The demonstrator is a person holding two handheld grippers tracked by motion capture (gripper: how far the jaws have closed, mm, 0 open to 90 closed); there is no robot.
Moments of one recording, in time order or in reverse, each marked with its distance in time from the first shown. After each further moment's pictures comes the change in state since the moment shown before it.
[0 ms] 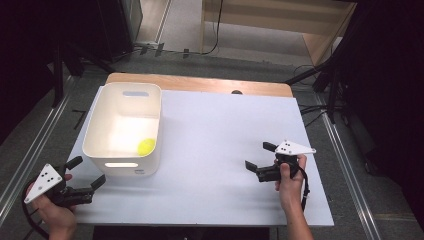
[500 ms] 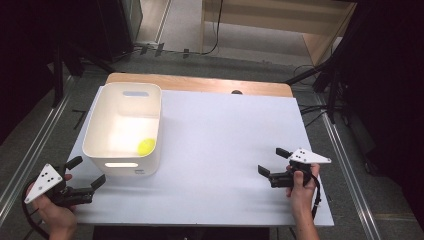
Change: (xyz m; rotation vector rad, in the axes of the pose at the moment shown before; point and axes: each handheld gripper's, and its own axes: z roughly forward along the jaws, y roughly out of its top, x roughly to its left) left arm 0.000 0.000 0.000 0.002 0.004 0.001; right arm -0.014 -0.026 -0.028 -0.025 -0.052 0.041
